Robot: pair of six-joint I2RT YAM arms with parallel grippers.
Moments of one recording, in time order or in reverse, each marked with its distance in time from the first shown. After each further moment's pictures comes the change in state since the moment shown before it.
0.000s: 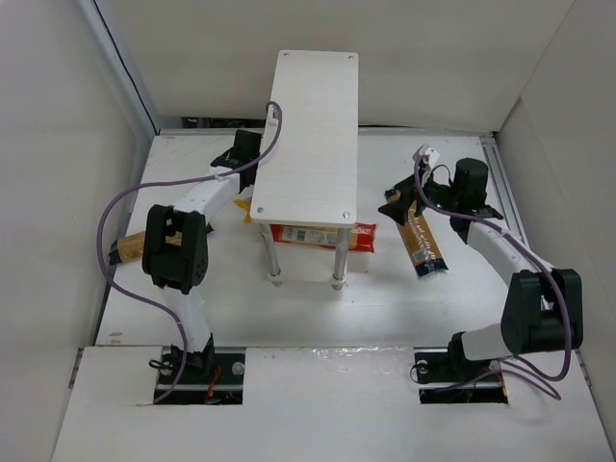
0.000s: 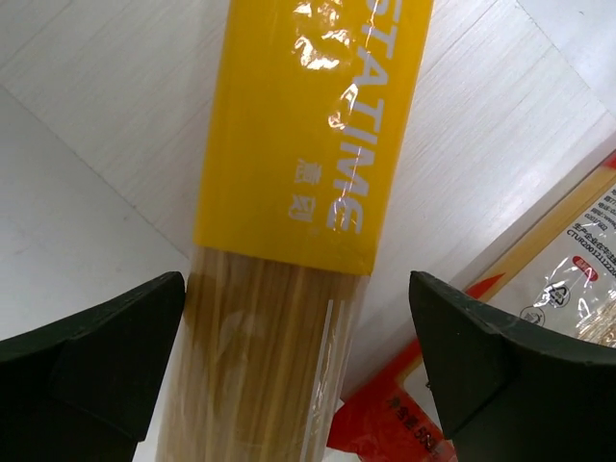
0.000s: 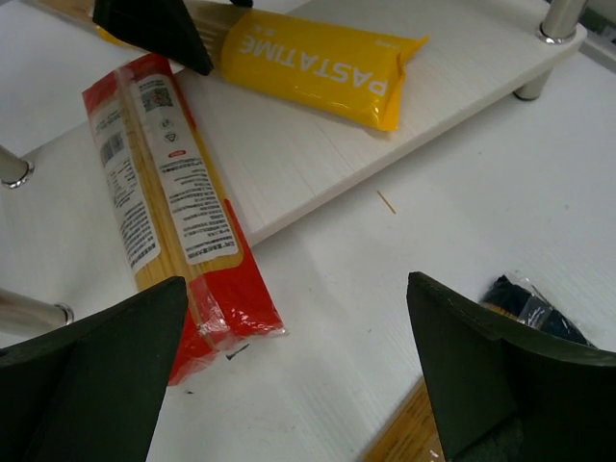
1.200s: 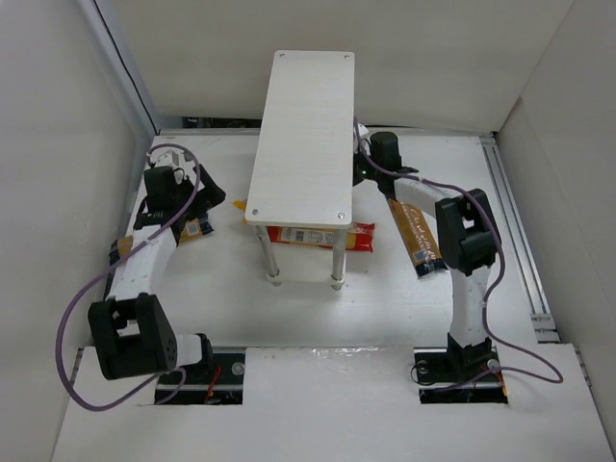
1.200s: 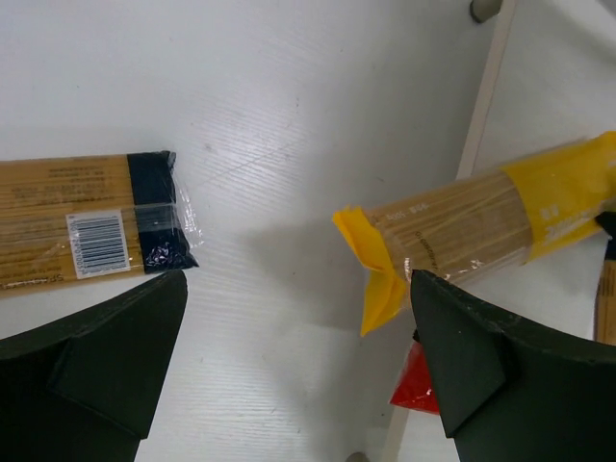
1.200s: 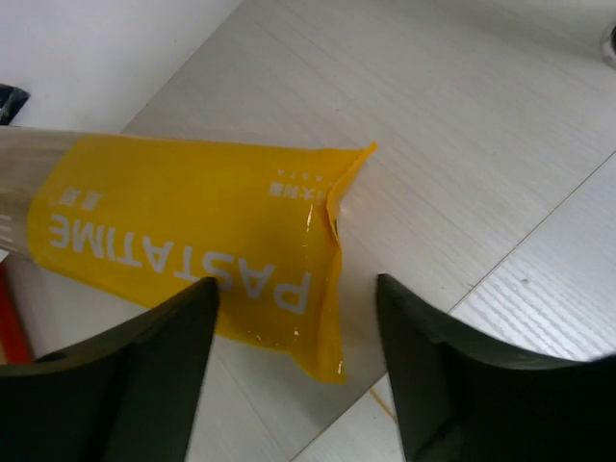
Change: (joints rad) left arm 0.396 -0.571 -0.552 0.171 -0.317 -0.793; right arm 0.299 0.715 0.632 0.018 0.424 0.278
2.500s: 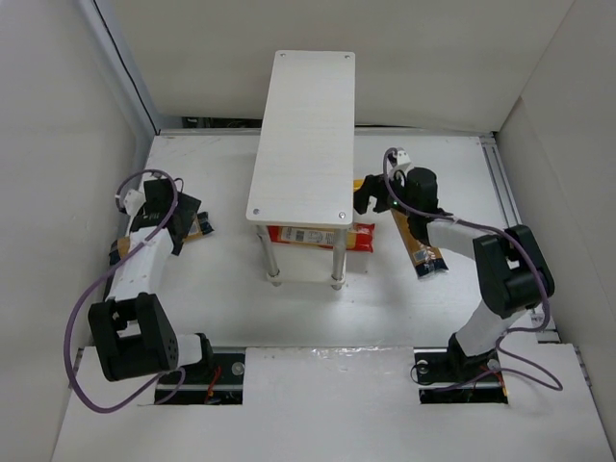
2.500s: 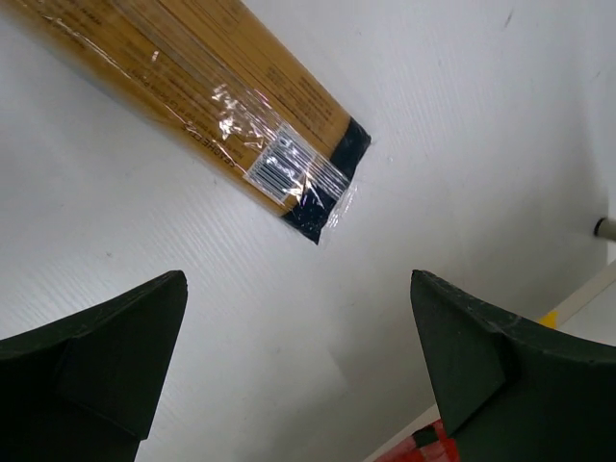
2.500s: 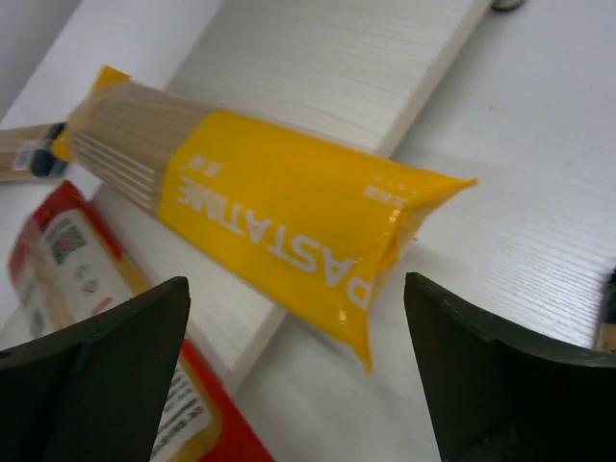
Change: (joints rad) left arm 0.033 -0.046 -0.029 -0.250 -0.395 -0.537; right arm -0.058 -0.411 -0.648 0.391 0.090 0.247
